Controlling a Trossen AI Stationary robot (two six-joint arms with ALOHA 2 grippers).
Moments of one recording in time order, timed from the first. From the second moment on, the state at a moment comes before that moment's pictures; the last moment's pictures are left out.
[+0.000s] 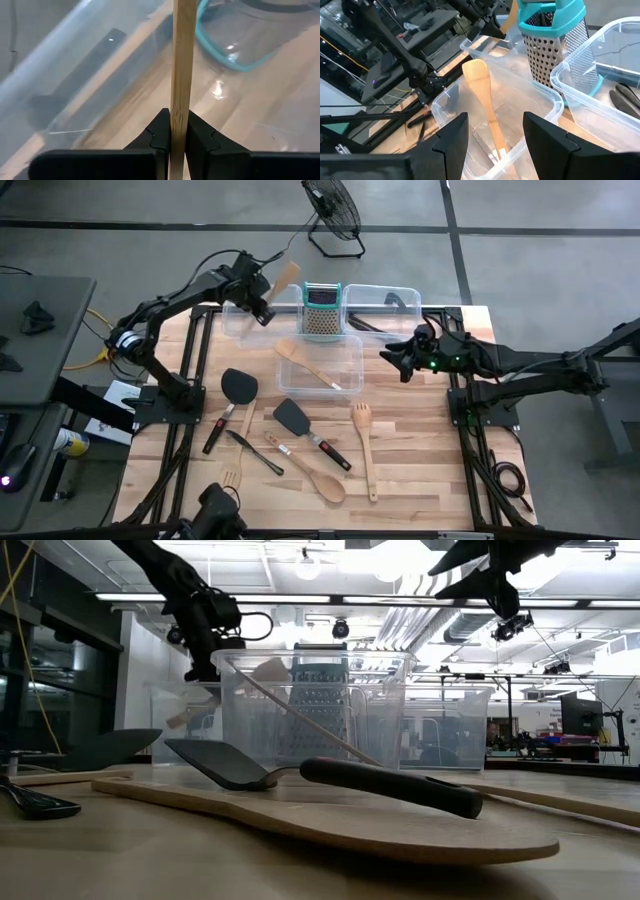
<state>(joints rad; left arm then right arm) 0.92 1.56 1.24 -0.69 0.14 0.15 -0.09 0.82 0.74 -0.23 0.26 0.64</state>
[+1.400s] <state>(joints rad) 0.92 1.59 1.24 -0.77 0.10 0.21 -0.09 0.83 0.74 -0.23 0.26 0.66</state>
